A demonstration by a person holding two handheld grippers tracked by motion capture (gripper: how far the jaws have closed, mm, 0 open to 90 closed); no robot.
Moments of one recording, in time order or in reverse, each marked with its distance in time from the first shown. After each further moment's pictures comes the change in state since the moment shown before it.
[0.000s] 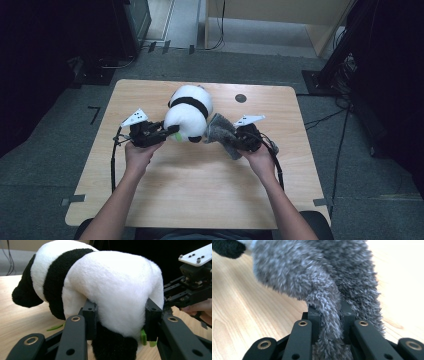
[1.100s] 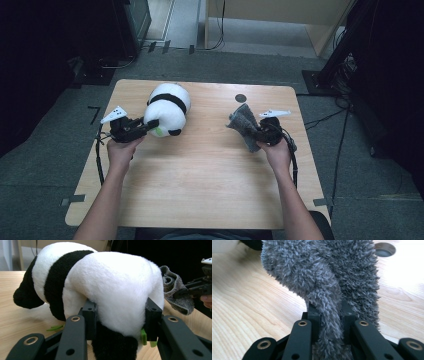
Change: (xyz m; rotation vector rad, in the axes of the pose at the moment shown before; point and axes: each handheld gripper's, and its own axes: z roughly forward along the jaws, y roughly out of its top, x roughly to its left) left arm 0.055 -0.007 -0.035 -0.018 0.111 -0.055; right arm -0.066 -0.023 -0.019 -0.039 -0.095 0.188
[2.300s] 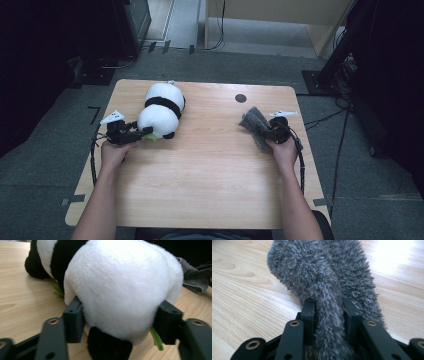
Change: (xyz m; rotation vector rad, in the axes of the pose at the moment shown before) left arm 0.042 -0.026 0.005 0.133 0.037 -0.010; right arm -0.057 -0.022 0.024 0.033 -0.112 0.064
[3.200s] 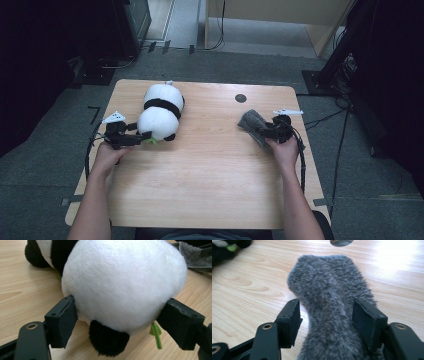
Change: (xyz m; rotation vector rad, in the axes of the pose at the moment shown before) left arm -0.007 0.004 -0.010 0.107 0.046 0.045; right arm 0.004 0.007 -0.017 -0.056 0.045 0.078
